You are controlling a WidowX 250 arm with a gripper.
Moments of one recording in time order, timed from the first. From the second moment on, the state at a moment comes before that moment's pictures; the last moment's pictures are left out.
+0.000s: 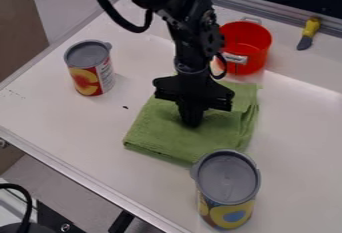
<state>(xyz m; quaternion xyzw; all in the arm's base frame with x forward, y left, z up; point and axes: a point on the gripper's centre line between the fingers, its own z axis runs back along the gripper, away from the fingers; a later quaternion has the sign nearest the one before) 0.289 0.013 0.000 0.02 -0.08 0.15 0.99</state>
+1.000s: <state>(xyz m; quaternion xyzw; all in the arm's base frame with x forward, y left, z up) 0.276 0.046 0.003 0.03 -0.07 0.11 0.99</state>
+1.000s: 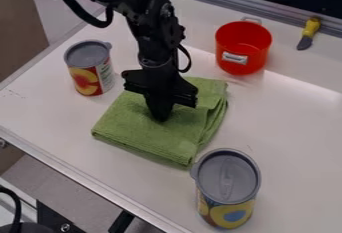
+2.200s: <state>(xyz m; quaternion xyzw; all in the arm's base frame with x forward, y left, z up) 0.275 0.040 0.072 -0.02 -0.08 0.14 0.99</state>
